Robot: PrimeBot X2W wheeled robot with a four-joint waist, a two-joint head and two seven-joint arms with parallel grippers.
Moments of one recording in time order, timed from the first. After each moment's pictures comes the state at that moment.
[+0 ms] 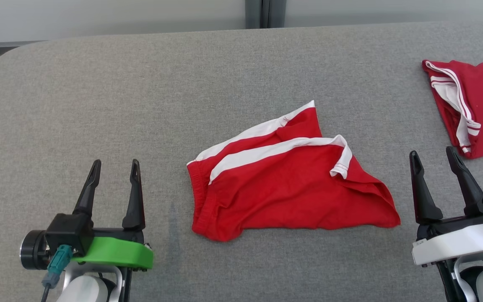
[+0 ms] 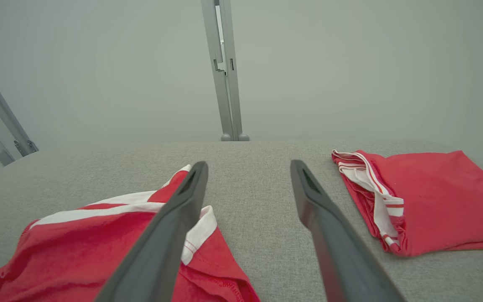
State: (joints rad) left arm -0.16 0.35 -0.43 0.02 -0.49 0.26 -0.26; right arm 0.04 -0.14 -0.05 -0.19 0.21 0.13 -0.08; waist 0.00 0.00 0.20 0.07
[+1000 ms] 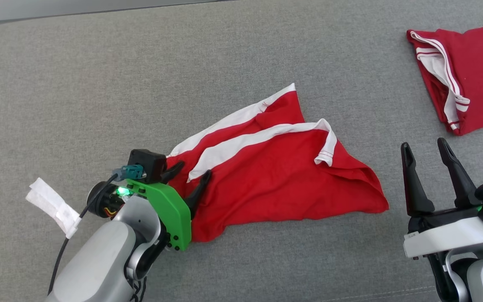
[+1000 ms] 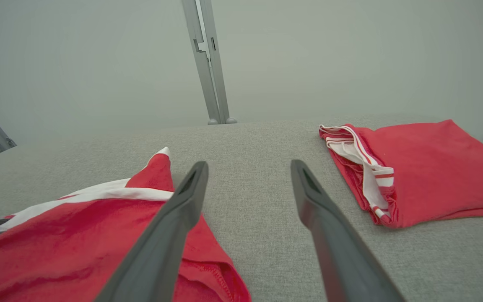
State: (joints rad) left arm -0.47 0.31 -0.65 0.28 -0.66 -0.05 0.23; right arm 0.00 -0.12 -0.02 -0.17 0.22 0.13 -0.09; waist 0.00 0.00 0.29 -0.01
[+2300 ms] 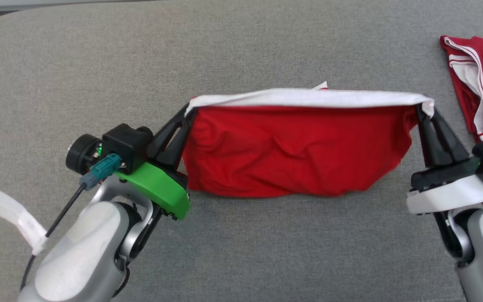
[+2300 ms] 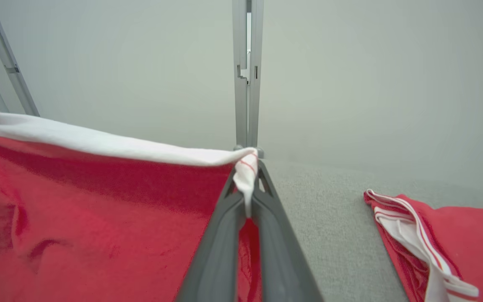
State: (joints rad) left arm -0.51 0.35 -0.62 0.07 -0.54 0.02 0.00; right arm -0.22 -0.25 0.06 0.02 0.20 0.13 -0.21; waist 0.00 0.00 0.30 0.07
